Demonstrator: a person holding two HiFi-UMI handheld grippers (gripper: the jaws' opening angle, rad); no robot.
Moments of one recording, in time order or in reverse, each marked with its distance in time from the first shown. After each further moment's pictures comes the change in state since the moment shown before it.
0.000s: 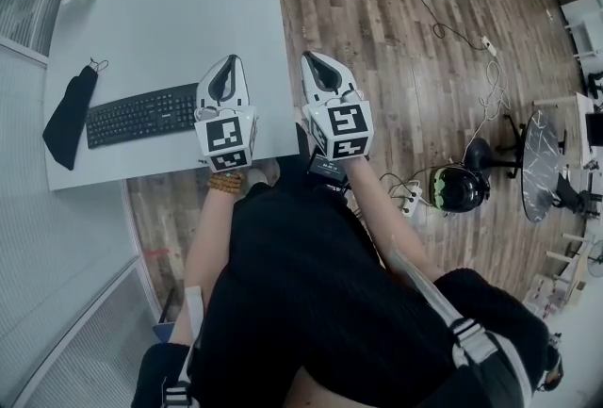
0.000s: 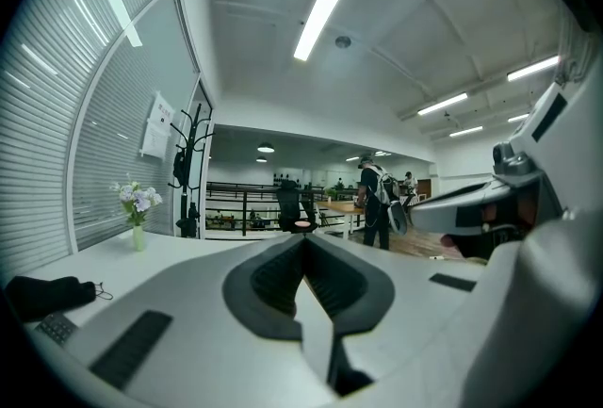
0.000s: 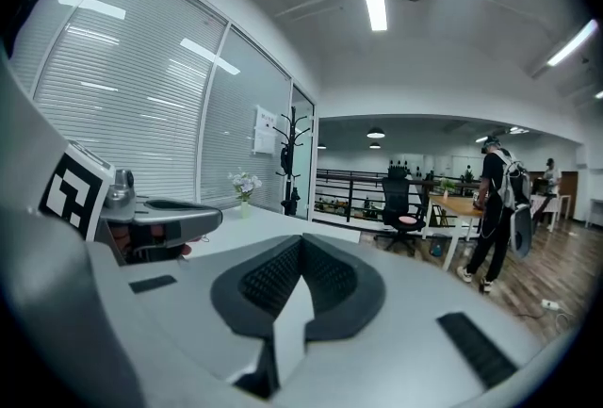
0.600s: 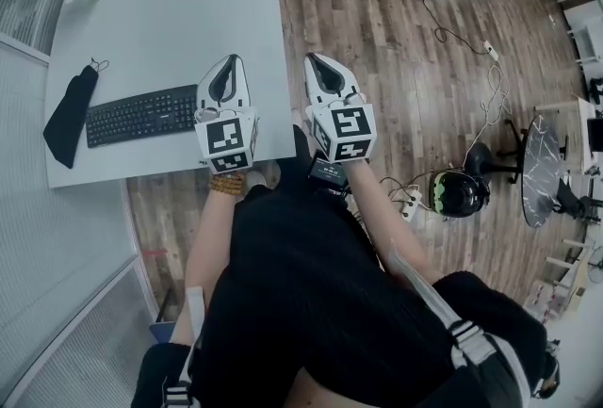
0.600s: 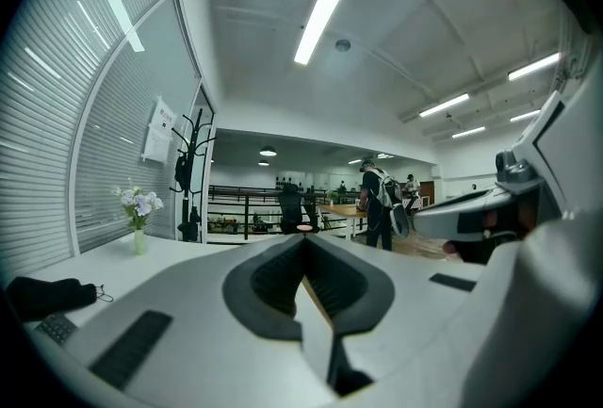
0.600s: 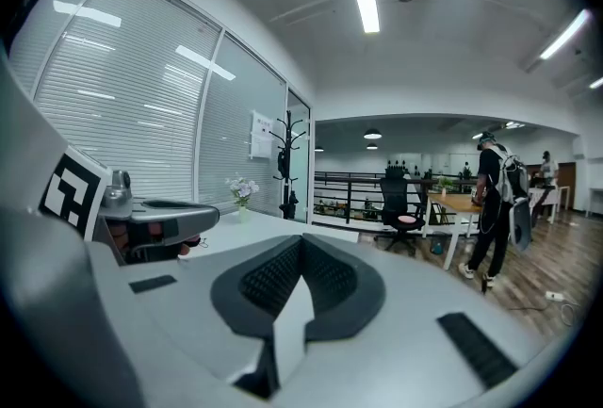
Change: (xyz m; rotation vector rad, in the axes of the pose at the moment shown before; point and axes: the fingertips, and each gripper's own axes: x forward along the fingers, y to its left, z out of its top) left arm 0.002 -0.012 0.012 0.004 -0.024 0.019; right arm -0.009 -0.016 0.001 0.033 -0.023 -0.005
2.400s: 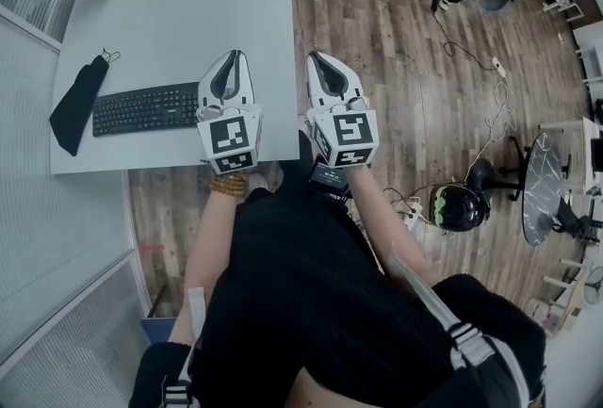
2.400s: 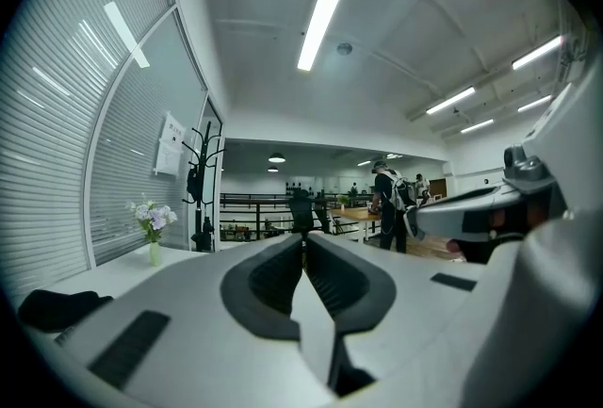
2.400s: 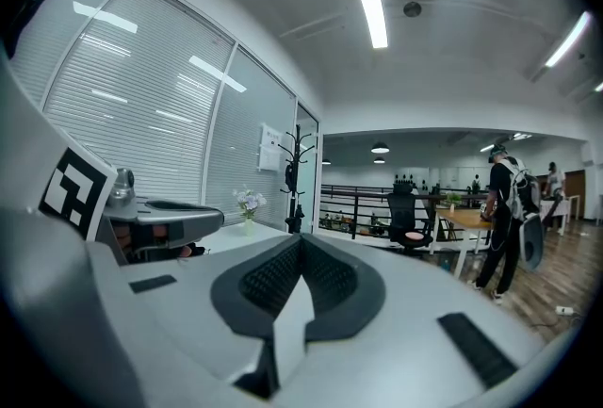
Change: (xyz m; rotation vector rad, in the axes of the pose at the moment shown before) left arm -0.016 0.011 0.022 0.032 -0.029 0.073; right arm -0.005 0.020 0.026 -0.041 -0.088 0.035
